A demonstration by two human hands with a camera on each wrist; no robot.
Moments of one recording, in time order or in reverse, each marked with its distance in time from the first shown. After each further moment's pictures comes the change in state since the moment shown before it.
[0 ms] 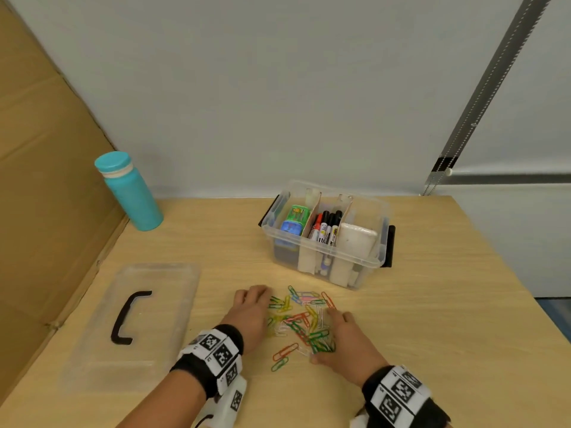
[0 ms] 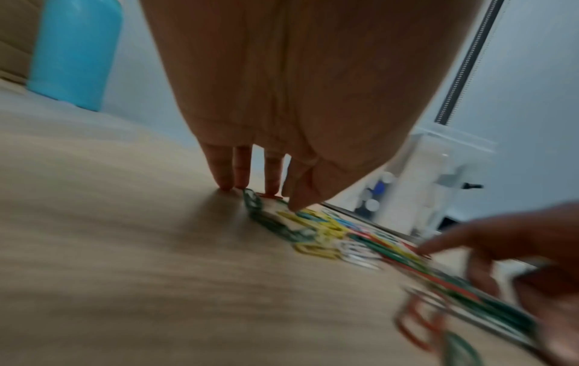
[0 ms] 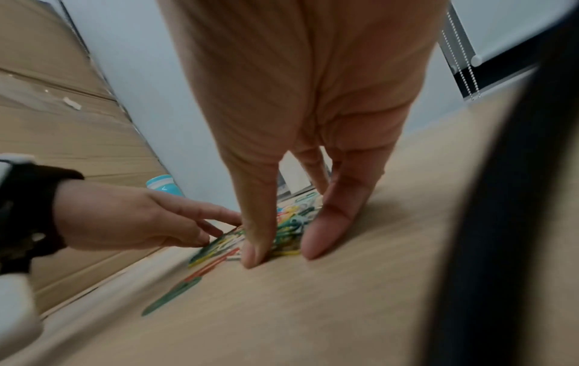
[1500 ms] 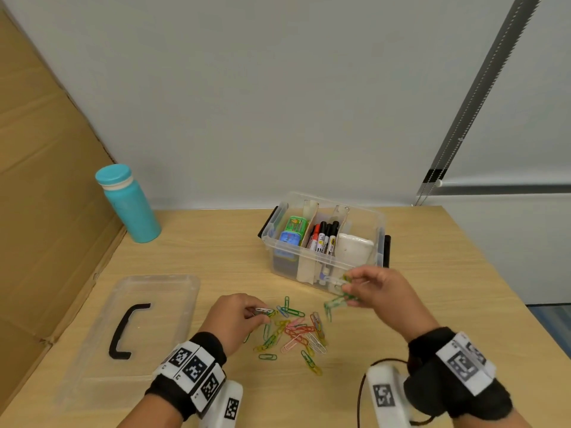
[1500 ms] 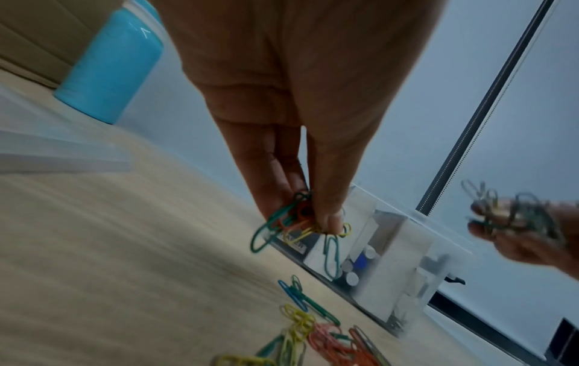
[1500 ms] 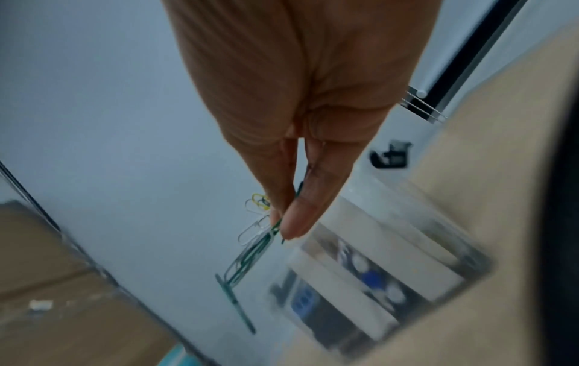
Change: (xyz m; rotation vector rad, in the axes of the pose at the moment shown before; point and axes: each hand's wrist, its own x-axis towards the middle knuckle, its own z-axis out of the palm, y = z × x) left_hand -0.018 -0.009 -0.032 -0.439 0.290 -0.001; right_hand -0.007 -0.030 -0.097 0.702 0.219 -0.117
